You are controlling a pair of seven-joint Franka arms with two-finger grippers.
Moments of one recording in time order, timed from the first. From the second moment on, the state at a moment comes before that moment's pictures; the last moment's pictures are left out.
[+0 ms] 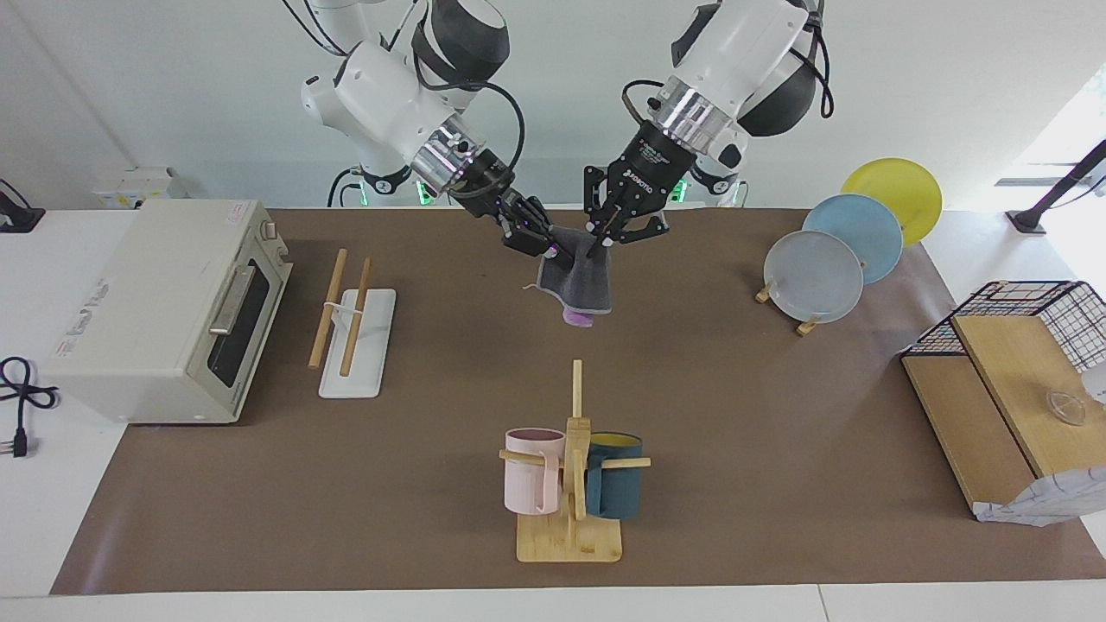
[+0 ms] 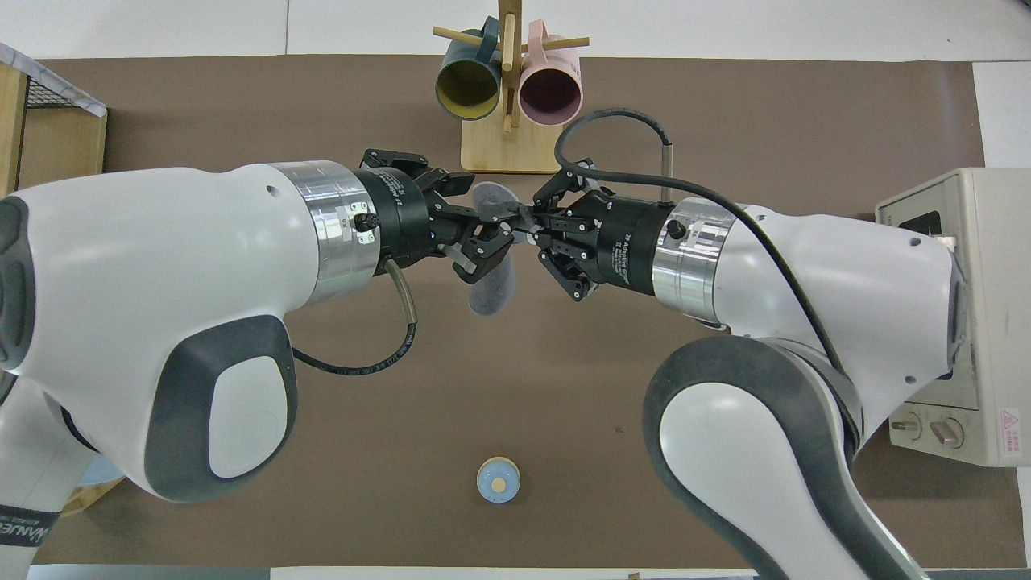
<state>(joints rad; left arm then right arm) -0.17 0.00 -0.42 -1.75 -0.46 2.32 -2.72 0.47 -0.01 -0.01 -1.94 0.87 2.45 1.10</state>
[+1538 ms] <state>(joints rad) 0.10 -0.07 -0.40 -1.91 -0.42 2.18 -1.60 0.04 -0.08 -0.02 -2.06 0.07 1.99 0.31</state>
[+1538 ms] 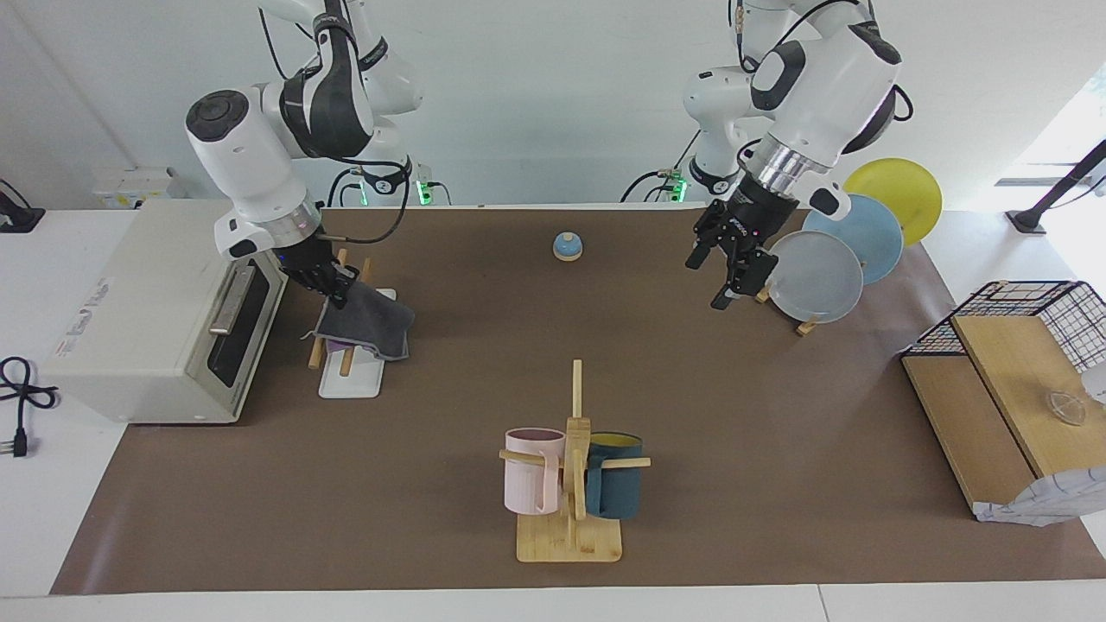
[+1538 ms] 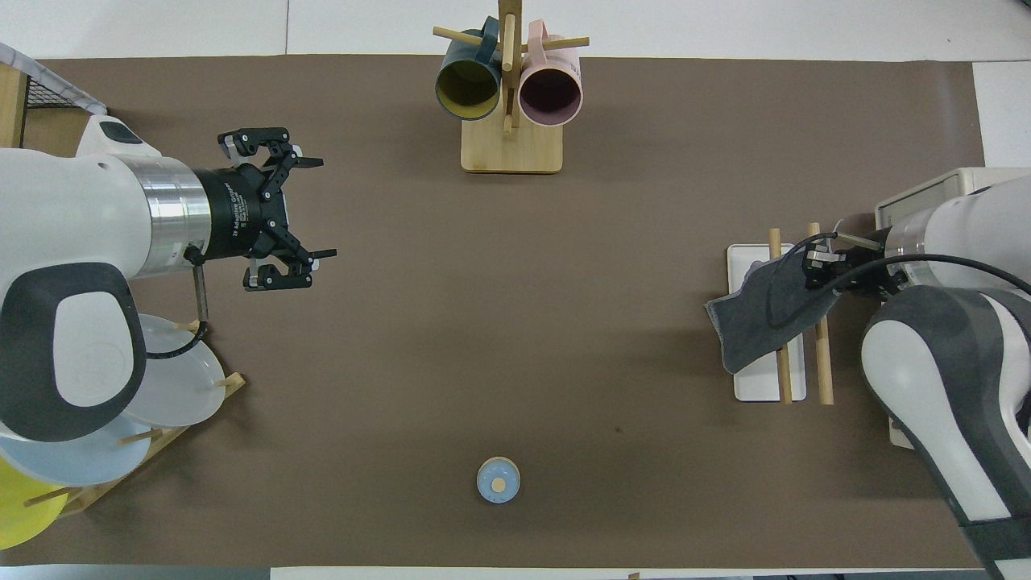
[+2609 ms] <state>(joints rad) 0.24 -0.06 -0.39 -1.80 -0.07 1.84 -0.42 -0.06 -0.16 -0.02 -2.11 0.01 1.93 0.12</state>
